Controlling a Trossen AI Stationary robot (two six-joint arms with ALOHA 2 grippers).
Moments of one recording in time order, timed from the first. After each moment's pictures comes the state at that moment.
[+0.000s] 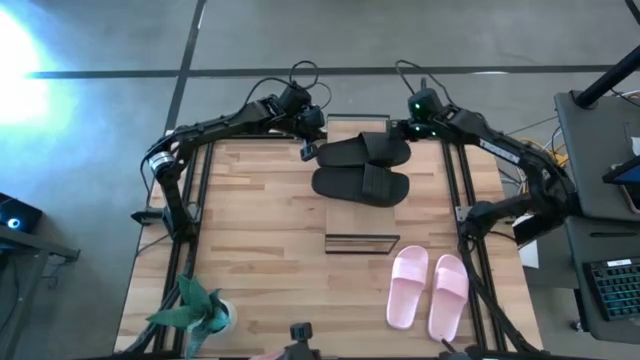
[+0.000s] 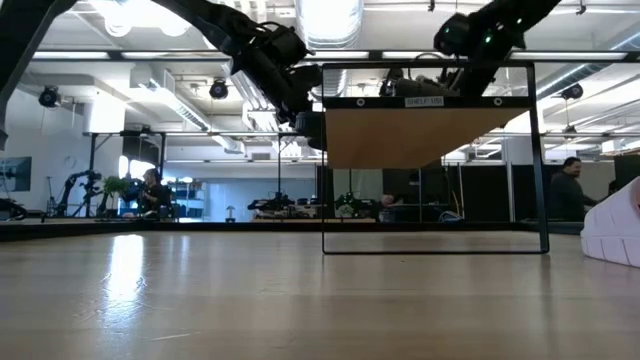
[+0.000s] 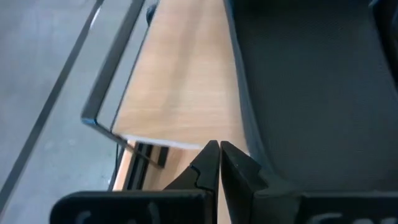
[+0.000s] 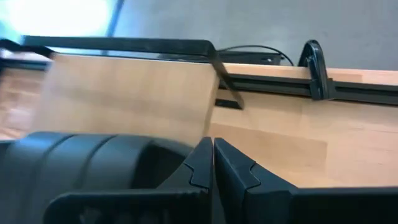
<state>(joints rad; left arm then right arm) 0.60 1.80 1.57 -0.51 0.22 0.40 -0.80 1.34 1.10 -0.64 0.03 0.61</state>
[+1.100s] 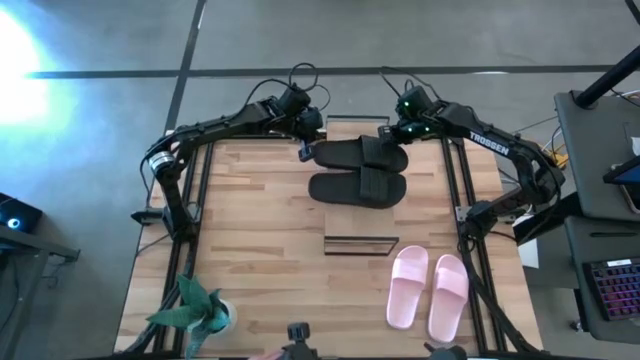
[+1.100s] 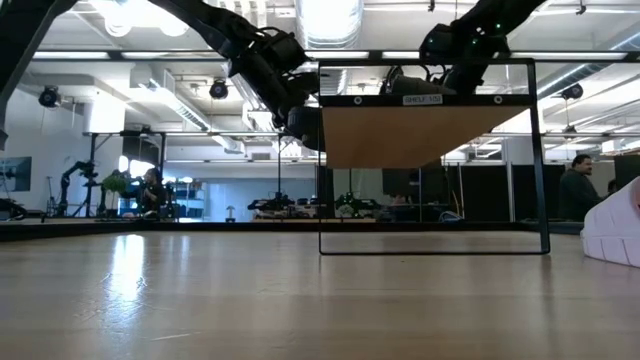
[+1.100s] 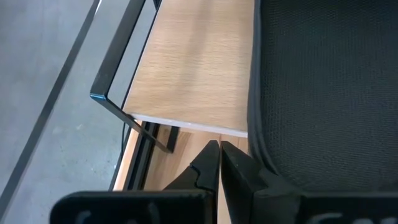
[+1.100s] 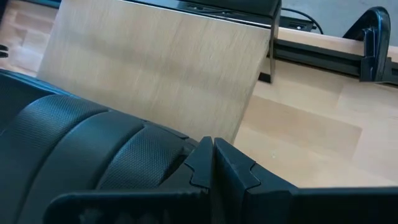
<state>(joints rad) 0.60 1.80 1.54 -0.52 0.18 0.41 -0.77 1.44 1.21 -0.76 -0.12 0.52</state>
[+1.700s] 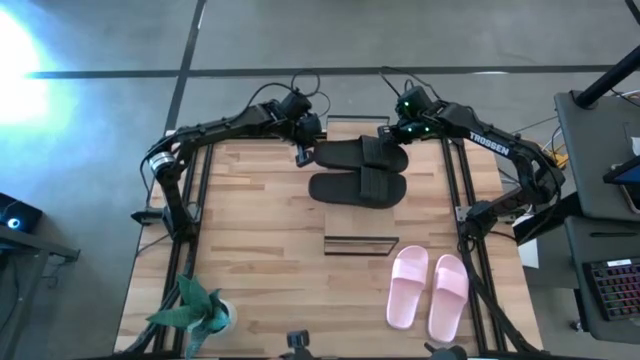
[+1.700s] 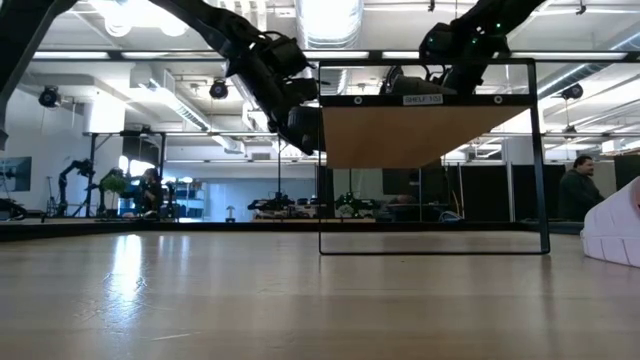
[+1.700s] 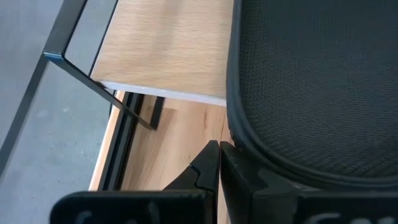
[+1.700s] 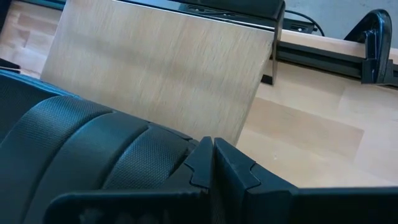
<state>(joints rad) 0.58 1.80 1.53 -0.60 0.17 0.40 -0.77 1.43 1.21 -0.75 -0.11 0.52</state>
